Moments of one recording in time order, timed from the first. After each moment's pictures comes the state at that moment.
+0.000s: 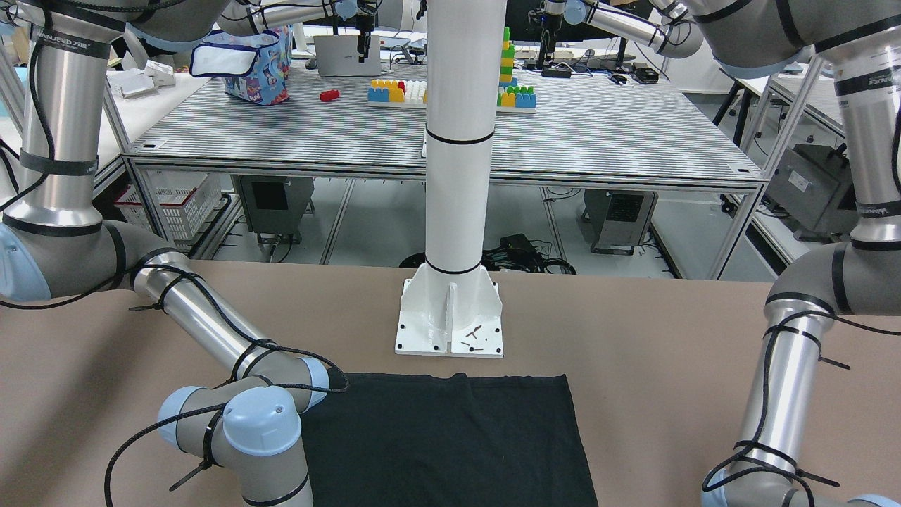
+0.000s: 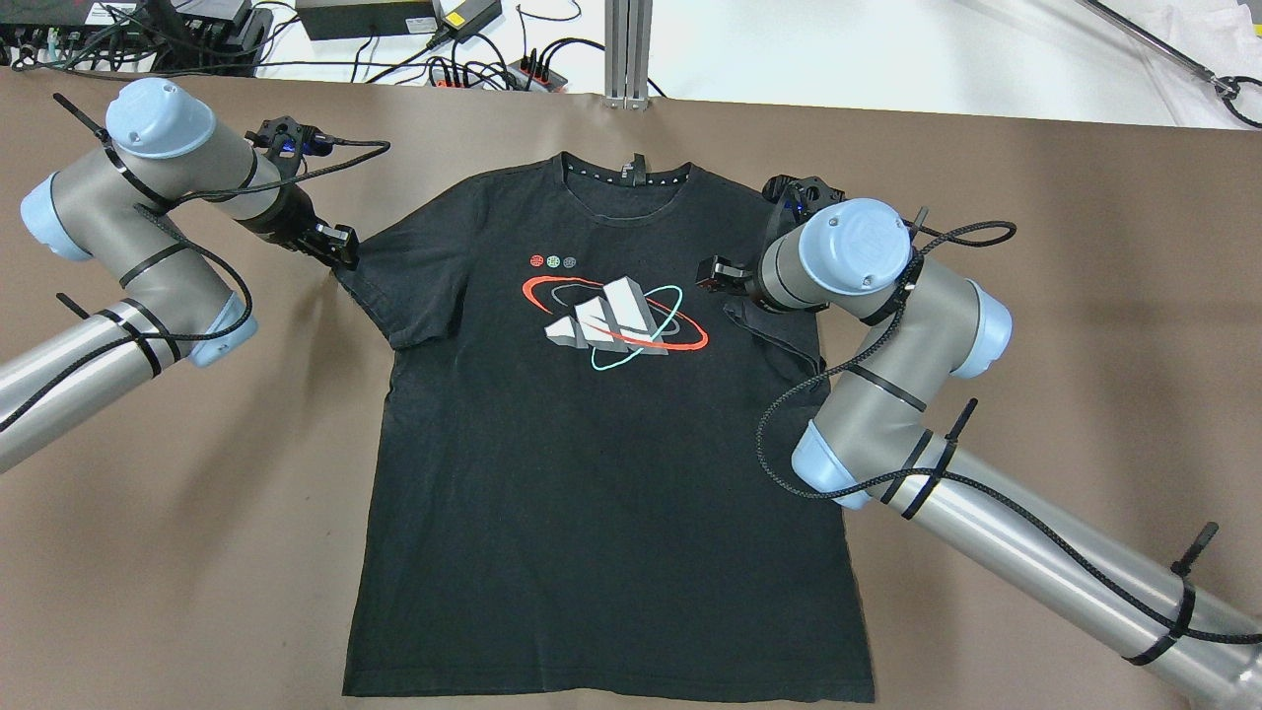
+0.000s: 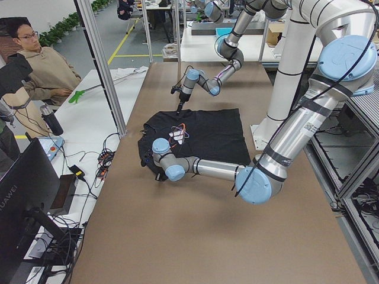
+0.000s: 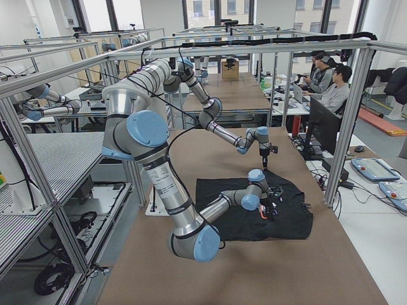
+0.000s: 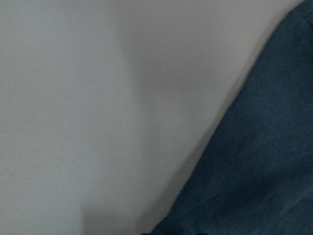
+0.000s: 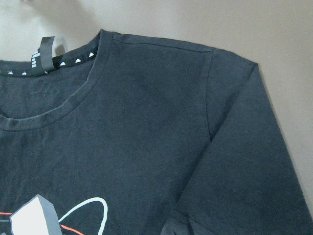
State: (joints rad) left arm -1.00 -2.21 -1.03 -2.30 -2.20 -0.73; right arm 0.75 -0.91 1.40 -1.10 1.77 1.28
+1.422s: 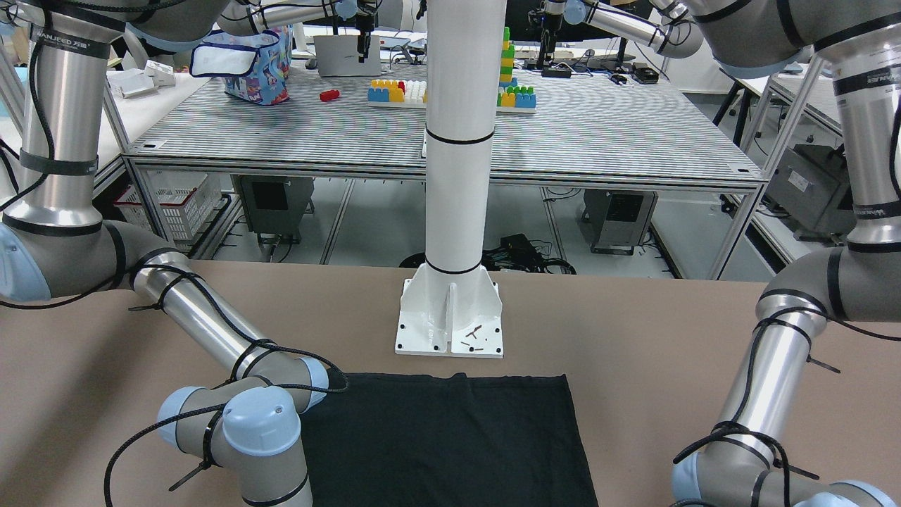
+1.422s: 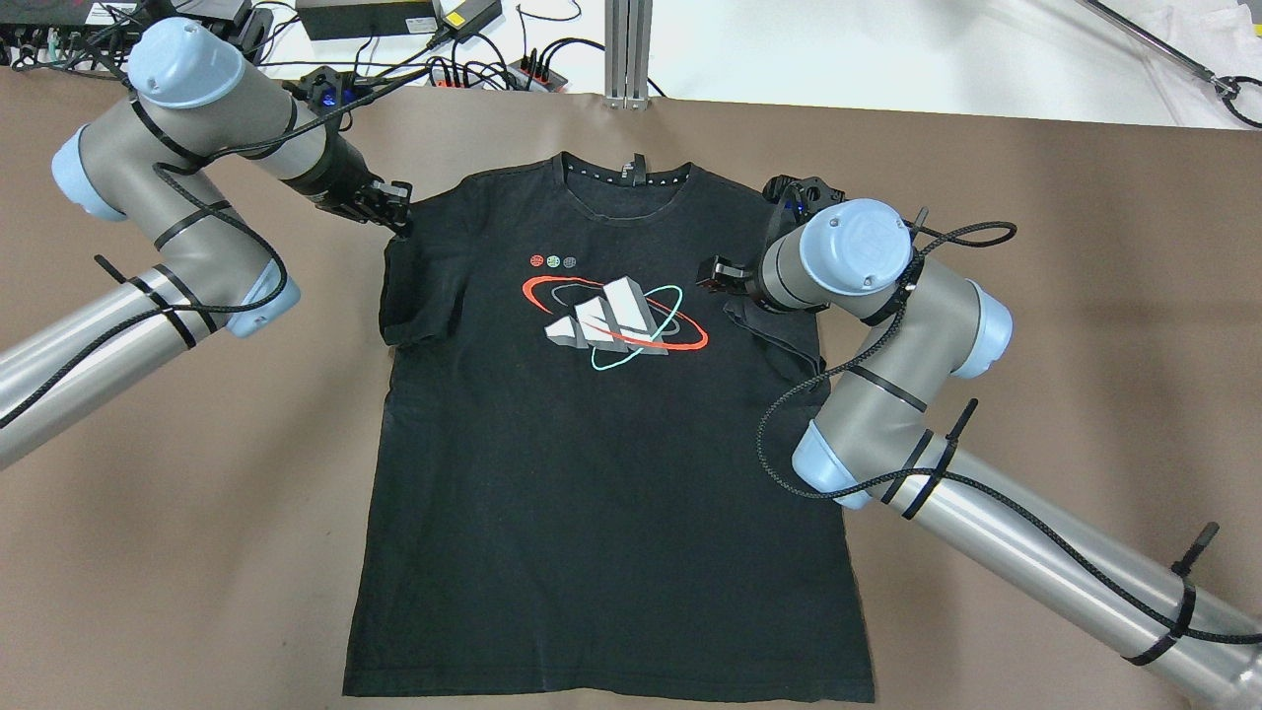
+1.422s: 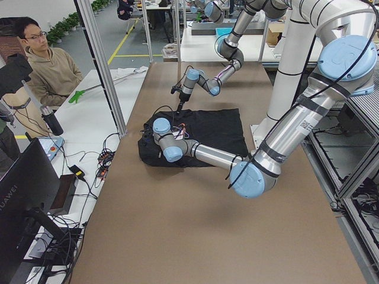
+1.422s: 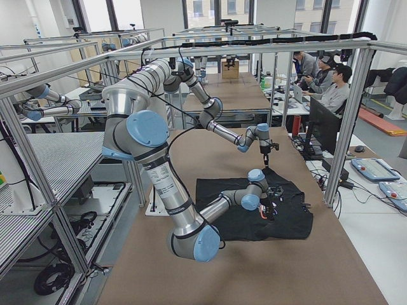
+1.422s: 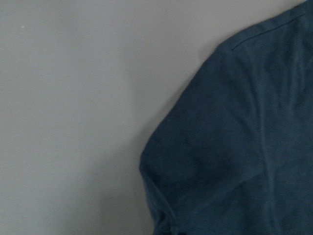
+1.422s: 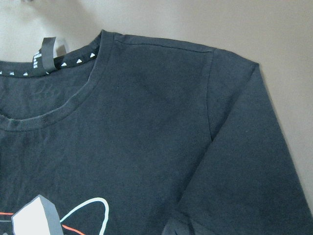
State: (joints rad) left arm -1.00 -2.28 -1.15 -2.28 -2.26 -0.95; right arm 0.75 -0.91 1.40 -1.10 1.77 1.28
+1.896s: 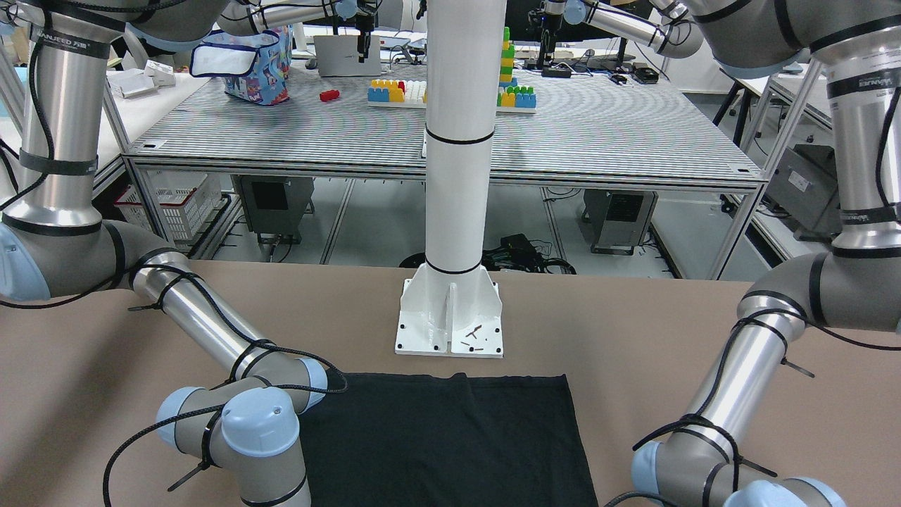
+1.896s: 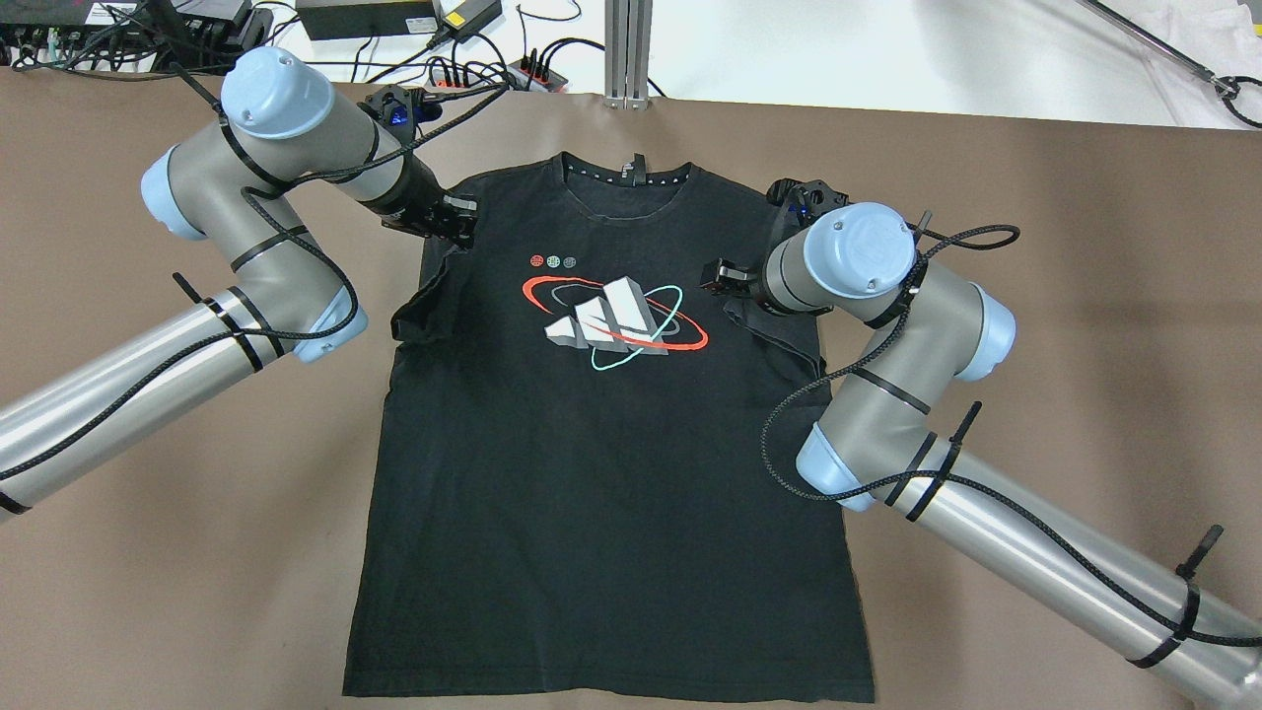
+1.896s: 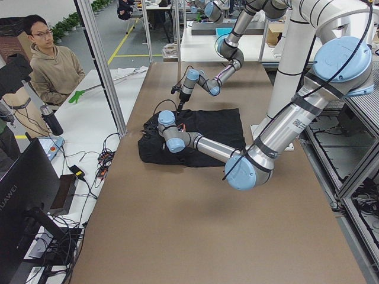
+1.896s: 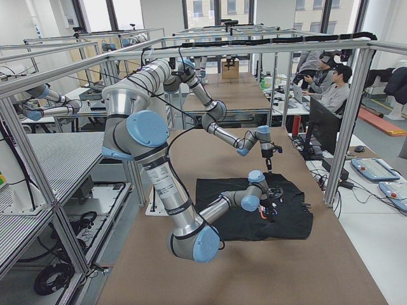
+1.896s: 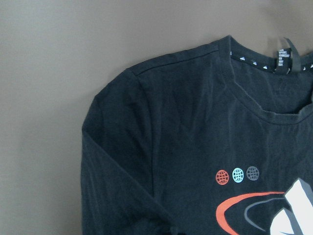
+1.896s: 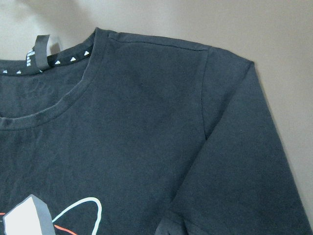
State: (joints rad) left arm -0.91 -2.35 -1.13 -2.28 -2.15 -1.07; right arm 0.75 -0.92 1.40 -1.09 1.77 1.28
